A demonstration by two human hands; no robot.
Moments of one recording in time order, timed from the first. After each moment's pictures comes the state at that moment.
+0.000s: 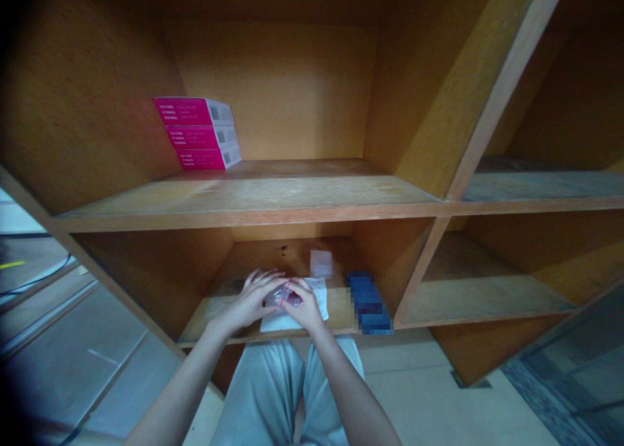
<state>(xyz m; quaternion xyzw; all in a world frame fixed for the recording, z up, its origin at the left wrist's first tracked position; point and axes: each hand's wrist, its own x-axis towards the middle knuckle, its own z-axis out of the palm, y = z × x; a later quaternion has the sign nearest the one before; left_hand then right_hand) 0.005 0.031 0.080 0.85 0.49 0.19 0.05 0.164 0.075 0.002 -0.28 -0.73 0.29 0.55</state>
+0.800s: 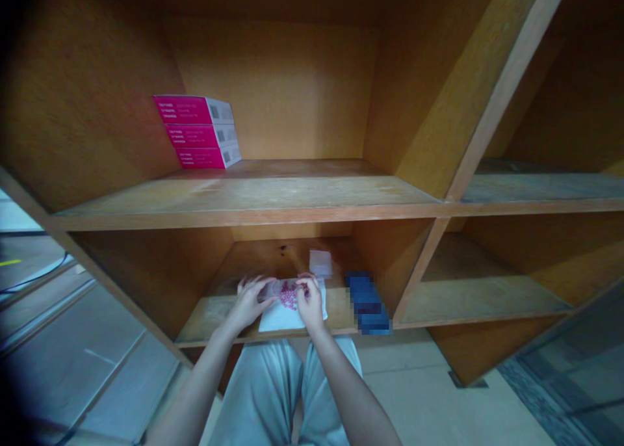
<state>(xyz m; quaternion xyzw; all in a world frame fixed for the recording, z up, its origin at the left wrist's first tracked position) -0.004 0.040 0.032 0.74 0.61 0.28 0.03 0.167 0.080 -0.002 -0.35 -0.63 0.29 0.63</state>
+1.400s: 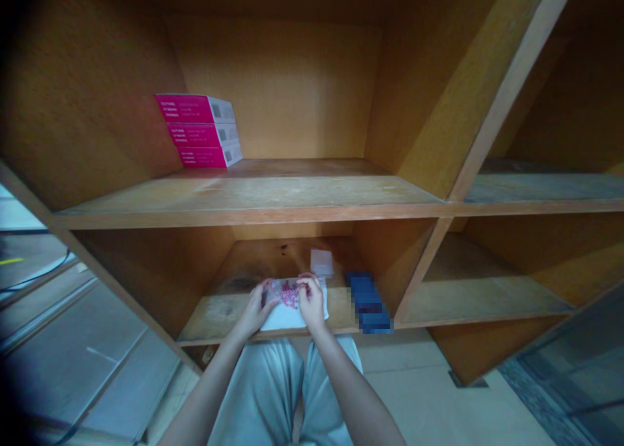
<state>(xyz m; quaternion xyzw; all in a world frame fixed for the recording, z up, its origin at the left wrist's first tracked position) -0.004 0.049 -0.024 0.68 0.59 0.42 0.12 0.168 0.080 0.000 -0.35 -0.63 0.28 0.63</state>
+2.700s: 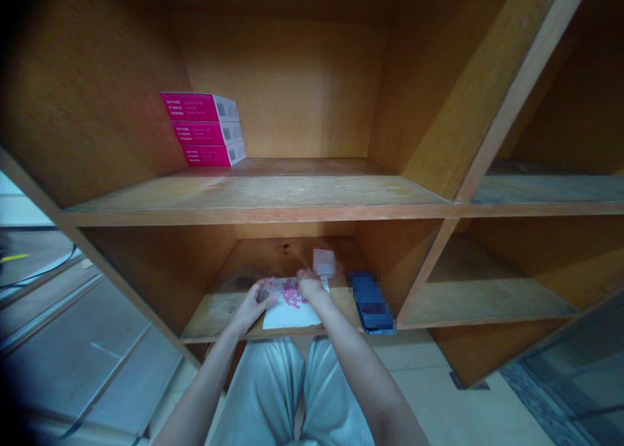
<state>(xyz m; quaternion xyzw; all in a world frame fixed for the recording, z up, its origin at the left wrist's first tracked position) -0.011 0.044 -0.011 0.57 0.53 0.52 0.35 0.155 0.135 0.017 -0.52 -0.85 0.10 0.06</state>
